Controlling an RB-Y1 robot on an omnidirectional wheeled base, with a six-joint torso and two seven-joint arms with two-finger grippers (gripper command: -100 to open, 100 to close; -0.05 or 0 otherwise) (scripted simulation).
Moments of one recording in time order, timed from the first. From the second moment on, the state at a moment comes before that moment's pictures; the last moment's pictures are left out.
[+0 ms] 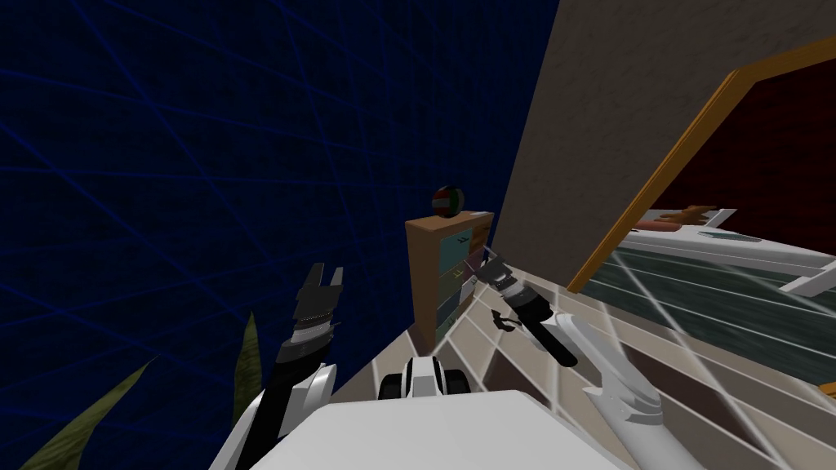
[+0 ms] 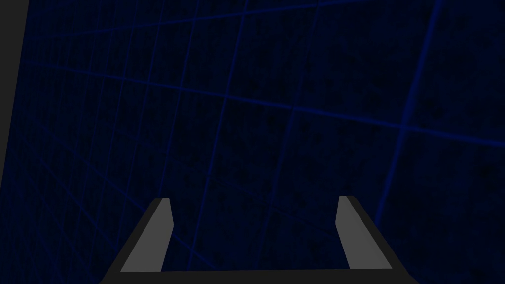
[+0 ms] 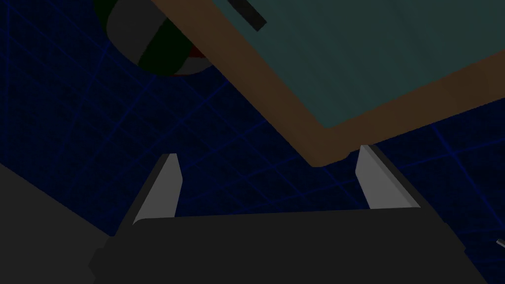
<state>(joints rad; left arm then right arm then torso) 0.52 0.01 0.07 -2.30 -0.11 -0.53 0.15 0.28 -0.43 -0.20 -2.15 0.83 -0.42 0.87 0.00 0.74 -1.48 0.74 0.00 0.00</state>
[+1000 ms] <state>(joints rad) 0.52 0.01 0.07 -2.30 -0.11 -0.53 0.15 0.20 -0.56 -0.25 -2.05 1.08 -0.42 1.10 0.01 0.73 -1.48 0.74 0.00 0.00</state>
